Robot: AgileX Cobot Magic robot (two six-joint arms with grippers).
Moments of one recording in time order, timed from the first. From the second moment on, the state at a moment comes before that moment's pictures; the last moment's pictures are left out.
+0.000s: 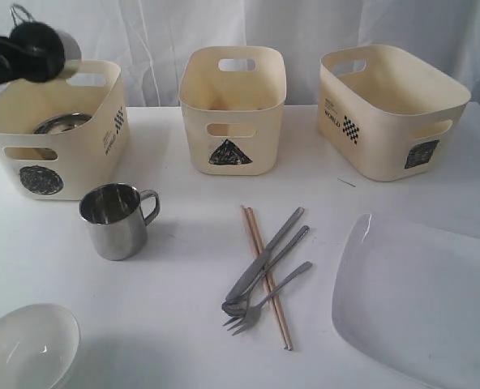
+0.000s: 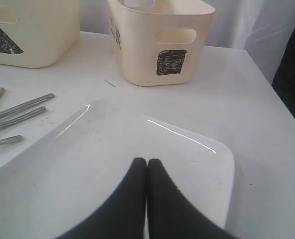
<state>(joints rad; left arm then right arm) -0.01 1.85 -1.24 0.27 -0.35 -0.21 -0.10 0.01 0.00 0.04 0.35 -0.10</state>
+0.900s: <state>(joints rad) -0.10 1.46 -1.21 -0.01 0.81 -0.06 -0.10 0.01 0.00 0.04 0.35 -0.10</state>
